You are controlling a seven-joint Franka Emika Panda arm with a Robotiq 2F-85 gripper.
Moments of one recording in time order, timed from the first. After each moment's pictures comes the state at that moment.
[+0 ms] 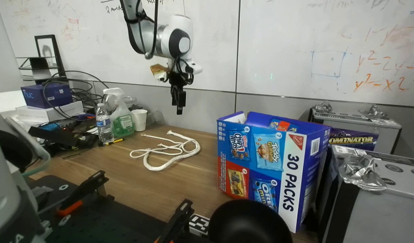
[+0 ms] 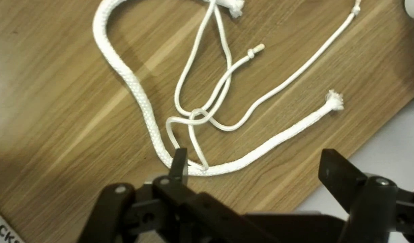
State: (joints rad) arm 0.13 0.53 0.13 -1.97 0.15 2.59 0.84
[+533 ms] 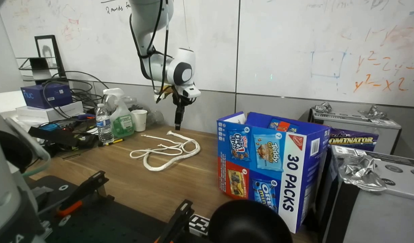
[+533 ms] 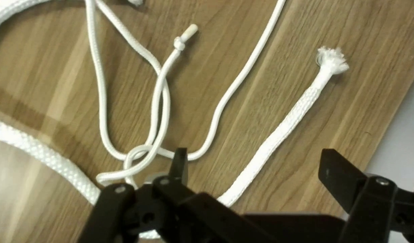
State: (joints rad) arm 0.25 0.90 0.04 -1.59 0.23 2.56 1.18
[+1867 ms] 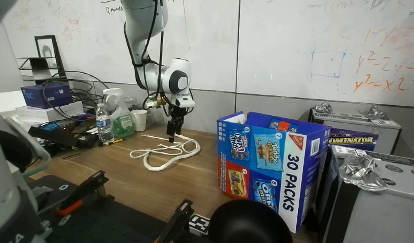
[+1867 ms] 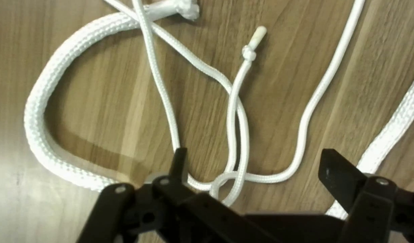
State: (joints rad) arm 0.30 0.90 -0.01 -1.69 0.23 2.54 1.40
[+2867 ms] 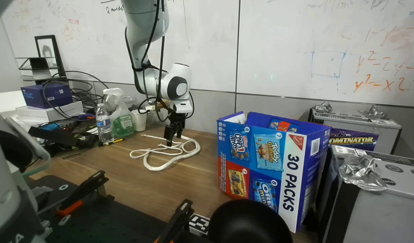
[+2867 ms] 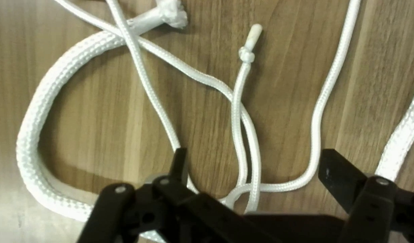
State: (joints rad) arm 0.28 0.91 0.02 -1.72 0.26 2.62 1.50
